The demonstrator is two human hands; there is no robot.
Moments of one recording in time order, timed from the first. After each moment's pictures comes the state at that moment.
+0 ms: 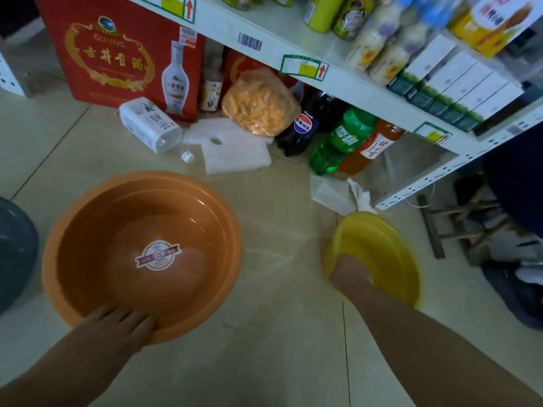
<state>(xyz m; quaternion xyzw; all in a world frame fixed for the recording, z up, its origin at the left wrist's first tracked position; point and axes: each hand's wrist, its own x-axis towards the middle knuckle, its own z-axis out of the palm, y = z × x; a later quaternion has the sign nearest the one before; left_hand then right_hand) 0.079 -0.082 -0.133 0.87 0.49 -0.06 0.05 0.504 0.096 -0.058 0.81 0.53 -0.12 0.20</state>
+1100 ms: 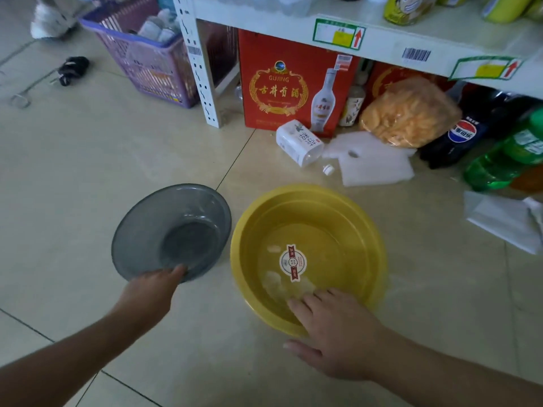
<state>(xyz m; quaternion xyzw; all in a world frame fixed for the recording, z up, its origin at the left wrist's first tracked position) -0.082 -0.104 -0.076 0.59 0.78 -0.15 0.12 0.252 -0.013 -0.036 0.21 0.97 -0.08 0.07</state>
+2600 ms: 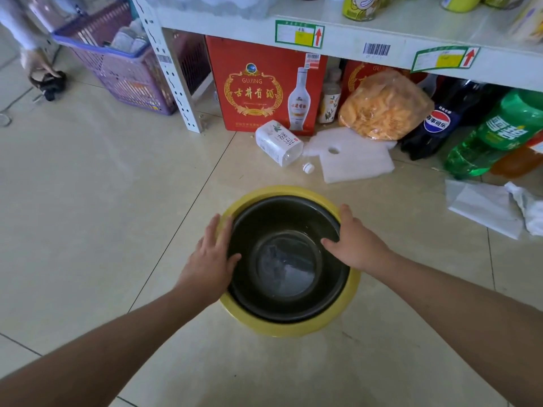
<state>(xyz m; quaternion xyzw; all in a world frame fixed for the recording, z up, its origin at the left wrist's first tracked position) 0.023 -0.018 -0.073 0.59 0.78 0.09 0.20 0.284 0.129 -0.060 0.62 0.73 -0.29 0.08</state>
